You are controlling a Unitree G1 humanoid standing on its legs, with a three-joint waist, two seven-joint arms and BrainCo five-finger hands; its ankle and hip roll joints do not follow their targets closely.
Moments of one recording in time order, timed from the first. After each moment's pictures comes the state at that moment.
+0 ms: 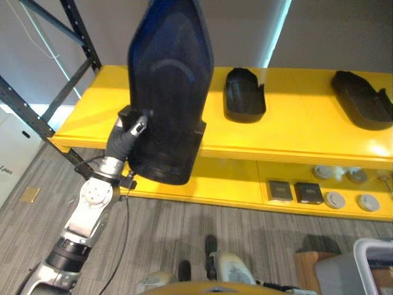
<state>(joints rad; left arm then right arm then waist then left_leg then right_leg) -0.14 0.53 -0.23 -0.18 -0.41 -0.32 0.06 -0.07 -0.31 0.18 1.29 0.35 0.22 0.17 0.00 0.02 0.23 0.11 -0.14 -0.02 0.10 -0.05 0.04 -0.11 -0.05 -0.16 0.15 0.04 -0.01</state>
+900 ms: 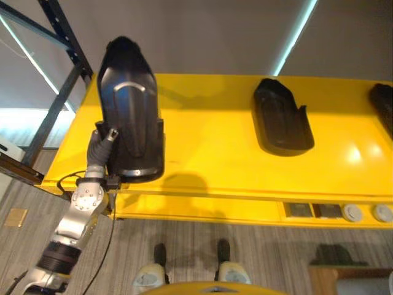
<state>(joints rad) -0.10 0.53 -0.18 -0.01 -0.45 -0.17 0.32 0.03 -0.32 0.19 1.27 0.27 0.23 0.13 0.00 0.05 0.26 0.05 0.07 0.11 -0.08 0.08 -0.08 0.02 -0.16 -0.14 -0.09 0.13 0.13</state>
